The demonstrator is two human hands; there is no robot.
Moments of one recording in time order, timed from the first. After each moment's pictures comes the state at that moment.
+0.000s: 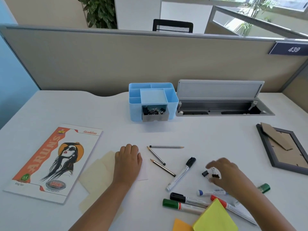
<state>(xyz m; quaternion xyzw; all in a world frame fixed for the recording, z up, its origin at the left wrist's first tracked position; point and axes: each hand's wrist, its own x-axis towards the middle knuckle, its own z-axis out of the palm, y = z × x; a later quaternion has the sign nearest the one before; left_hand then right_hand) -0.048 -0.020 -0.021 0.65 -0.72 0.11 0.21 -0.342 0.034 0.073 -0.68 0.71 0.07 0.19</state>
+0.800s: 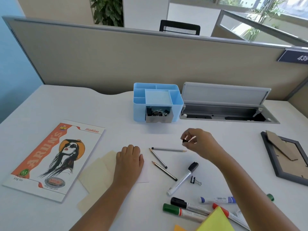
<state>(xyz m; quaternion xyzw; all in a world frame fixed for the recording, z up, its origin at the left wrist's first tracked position) -0.050 -0.021 -0.024 0.66 -0.71 0.12 0.21 -0.276 -0.050 0.113 -0.71 0.63 -0.14 0.27</state>
